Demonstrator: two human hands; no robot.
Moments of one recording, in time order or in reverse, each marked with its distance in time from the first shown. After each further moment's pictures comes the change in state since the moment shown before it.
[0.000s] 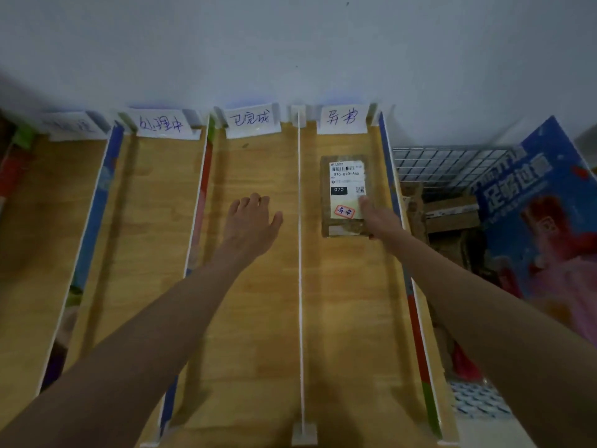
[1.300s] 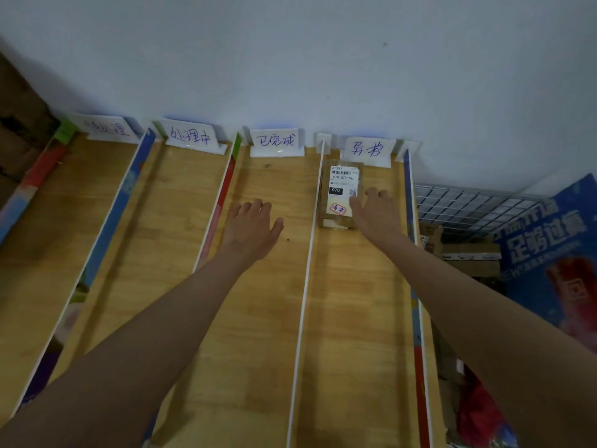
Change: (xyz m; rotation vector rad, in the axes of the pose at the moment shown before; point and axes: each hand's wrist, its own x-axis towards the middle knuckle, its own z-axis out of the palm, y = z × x) left_hand 0.026 -0.019 -0.018 0.023 0.051 -0.069; right_hand 0.049 -0.073 0.015 -0.599 0.185 -0.447
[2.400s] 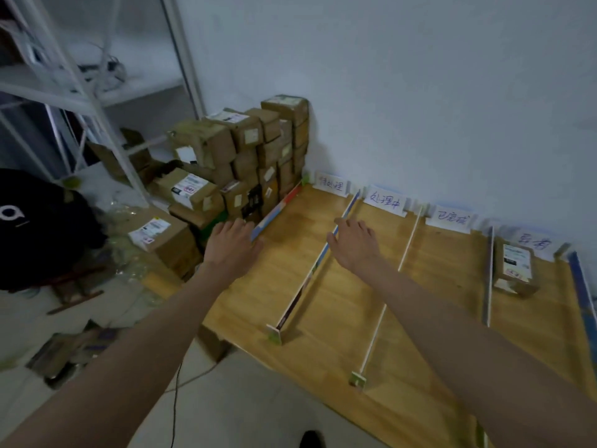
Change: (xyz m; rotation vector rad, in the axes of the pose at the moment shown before) left_hand -0.430 -0.410 -0.113 0.076 0.283 -0.434; right_hand -0.367 -0.435 0.087 -0.226 0.001 -0.667
